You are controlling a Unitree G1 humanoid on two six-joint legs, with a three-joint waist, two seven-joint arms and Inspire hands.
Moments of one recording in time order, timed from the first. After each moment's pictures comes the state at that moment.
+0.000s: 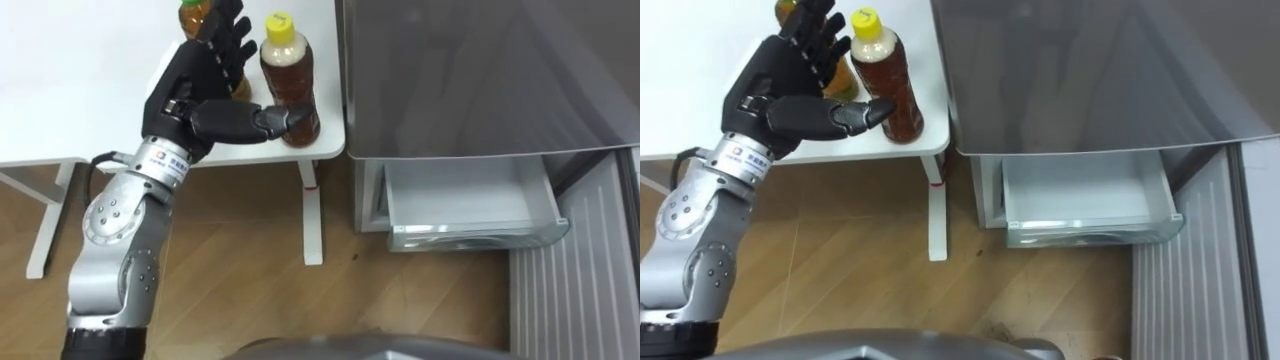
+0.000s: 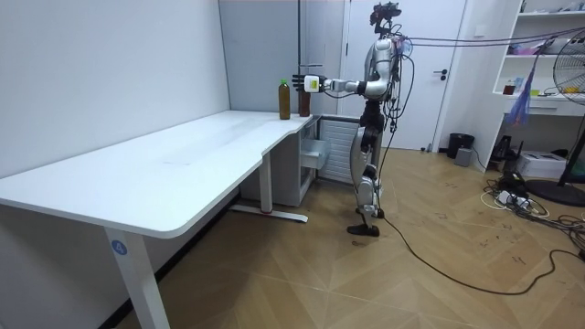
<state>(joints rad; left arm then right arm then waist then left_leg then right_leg) 0.13 0.22 0.06 -0.24 -0.39 0.12 -0.32 0.10 -0.24 0.06 1.28 -0.37 0.16 0.12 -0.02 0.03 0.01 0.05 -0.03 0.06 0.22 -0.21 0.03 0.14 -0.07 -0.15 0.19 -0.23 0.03</state>
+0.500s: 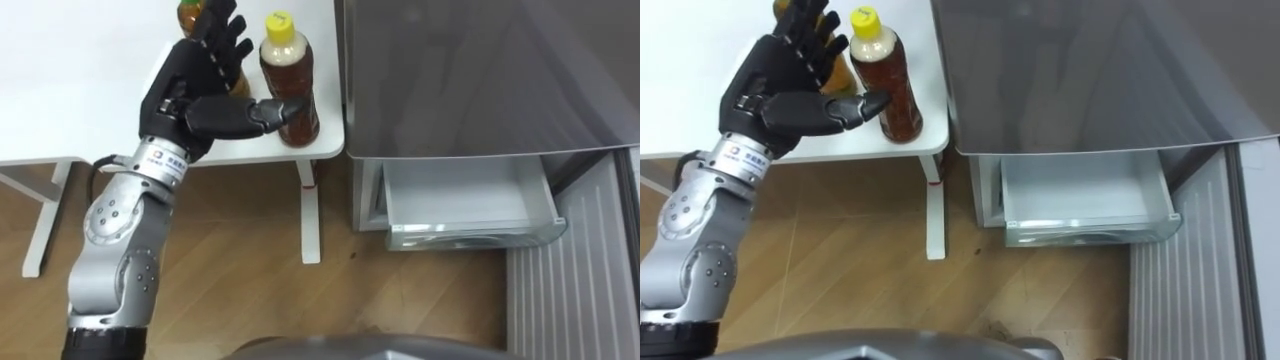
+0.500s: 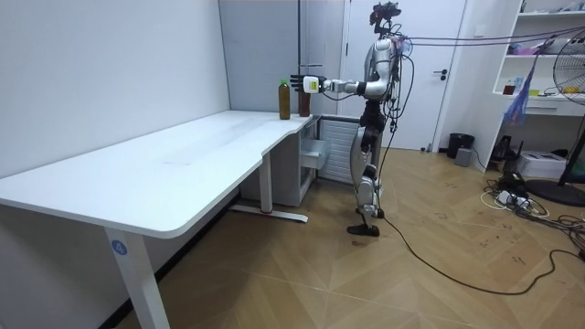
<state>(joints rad) 0.13 0.22 0.06 -0.23 -0.51 0.12 -0.24 0.10 -0.24 0.06 1.27 -0.37 0.16 0.12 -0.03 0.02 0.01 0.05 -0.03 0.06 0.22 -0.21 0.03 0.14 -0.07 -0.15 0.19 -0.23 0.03</state>
